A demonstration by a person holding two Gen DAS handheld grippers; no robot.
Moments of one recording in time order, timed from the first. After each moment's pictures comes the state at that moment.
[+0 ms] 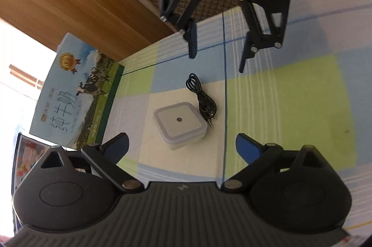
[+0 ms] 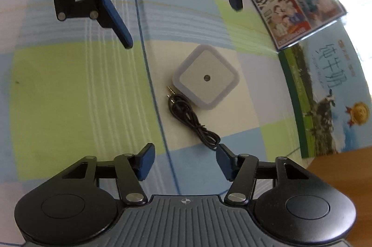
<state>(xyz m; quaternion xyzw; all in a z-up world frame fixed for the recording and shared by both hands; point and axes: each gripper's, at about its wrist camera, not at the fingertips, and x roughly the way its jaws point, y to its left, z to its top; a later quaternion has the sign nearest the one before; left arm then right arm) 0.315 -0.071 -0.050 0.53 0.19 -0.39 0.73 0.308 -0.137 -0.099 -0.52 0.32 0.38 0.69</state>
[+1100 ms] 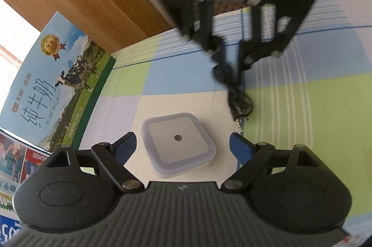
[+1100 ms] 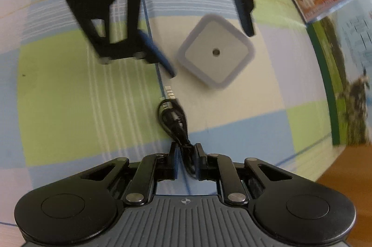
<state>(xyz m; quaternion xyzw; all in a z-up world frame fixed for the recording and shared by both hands) 0.368 -0.092 -0.098 0.47 0.22 -0.40 0.76 0.361 -0.148 -0.103 -0.49 0.42 0.41 0.64</state>
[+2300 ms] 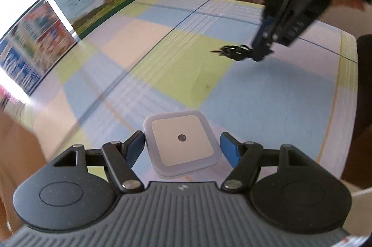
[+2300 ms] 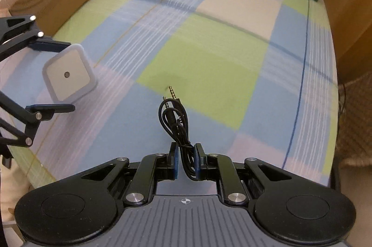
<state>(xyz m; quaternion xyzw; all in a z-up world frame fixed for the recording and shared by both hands) 0.110 -0.015 -0.044 0.29 0.37 -0.28 0.84 0.145 -0.138 -0.069 -0.16 0.54 0.23 0.79</state>
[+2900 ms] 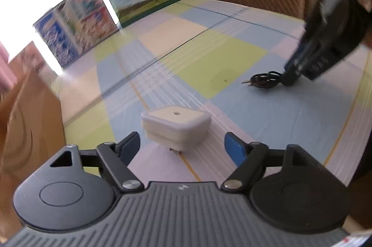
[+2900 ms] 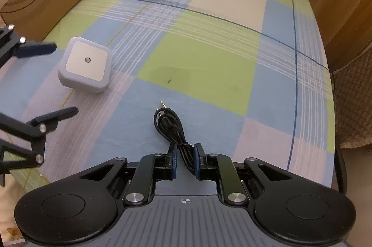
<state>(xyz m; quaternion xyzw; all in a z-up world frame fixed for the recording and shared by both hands) 0.077 -0.017 -0.057 0.25 0.33 -0.18 0.89 0.126 -0.131 -0.076 -0.15 0.52 0.19 0.82</state>
